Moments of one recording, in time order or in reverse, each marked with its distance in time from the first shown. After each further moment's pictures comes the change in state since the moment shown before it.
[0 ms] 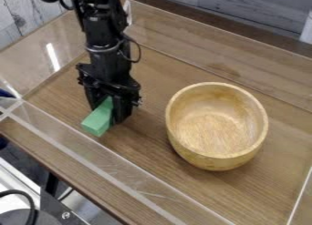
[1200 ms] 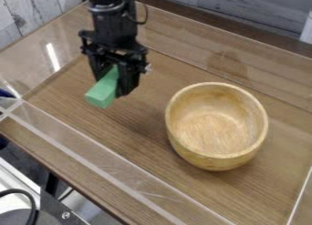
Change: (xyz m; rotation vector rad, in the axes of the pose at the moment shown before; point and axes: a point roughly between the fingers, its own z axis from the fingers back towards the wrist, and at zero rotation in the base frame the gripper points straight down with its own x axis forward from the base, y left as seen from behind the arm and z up) arm 0.010 0.002 0.045 -0.003 -0.070 0.016
